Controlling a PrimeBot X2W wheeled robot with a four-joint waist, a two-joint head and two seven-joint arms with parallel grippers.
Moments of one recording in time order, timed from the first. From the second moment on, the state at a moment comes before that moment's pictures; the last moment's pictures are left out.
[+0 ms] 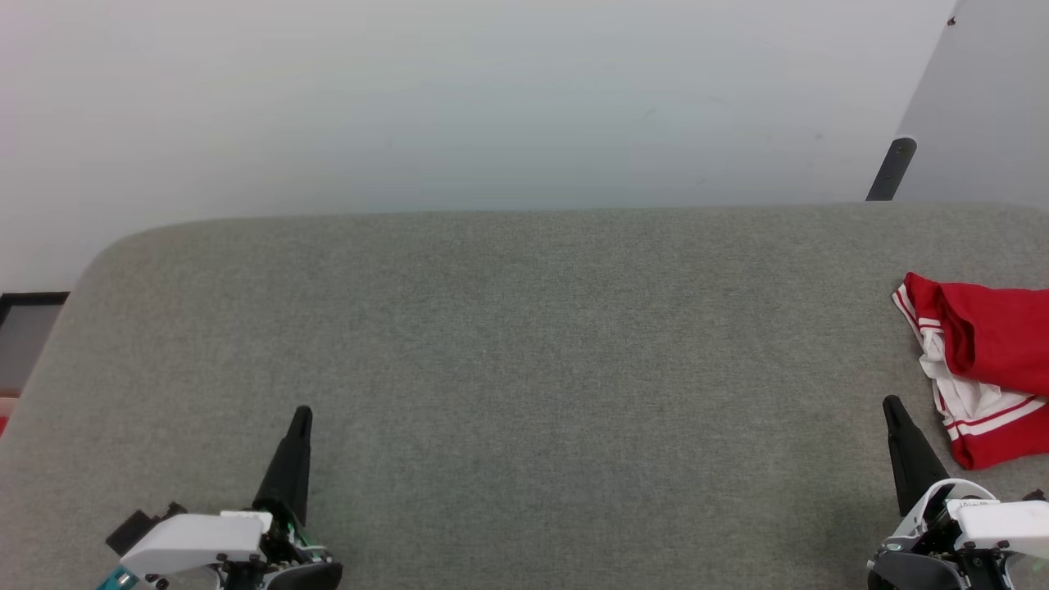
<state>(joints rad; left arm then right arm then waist) -0.11 0.05 0.11 0.25 -1.61 -0.13 0.11 -0.11 -0.05 -0.11 0.25 1.61 0.13 0.11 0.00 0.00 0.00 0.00</state>
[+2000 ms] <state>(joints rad) -0.11 0.05 0.11 0.25 -1.61 -0.13 0.11 -0.11 -0.05 -0.11 0.25 1.61 0.13 0.11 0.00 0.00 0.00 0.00</state>
